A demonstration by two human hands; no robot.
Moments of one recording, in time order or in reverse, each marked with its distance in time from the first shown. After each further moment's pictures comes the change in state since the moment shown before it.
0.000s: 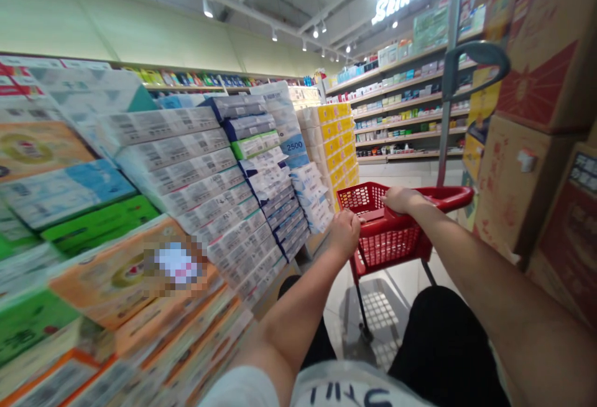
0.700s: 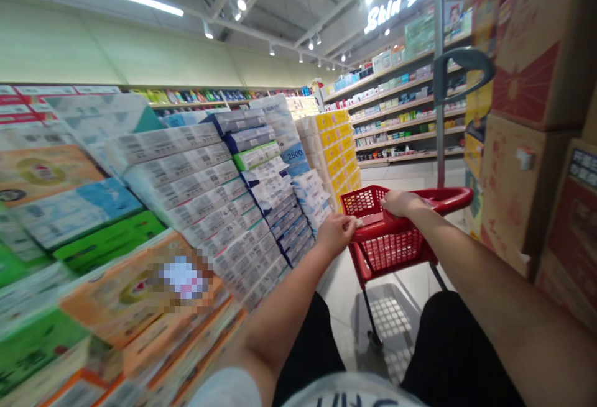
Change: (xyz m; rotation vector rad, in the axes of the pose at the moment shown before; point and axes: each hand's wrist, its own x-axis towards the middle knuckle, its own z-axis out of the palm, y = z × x) left_hand 0.011 -0.017 -0.041 0.059 -0.123 0.087; right_hand 0.003 -0.002 0.004 0.021 0.018 -0.014
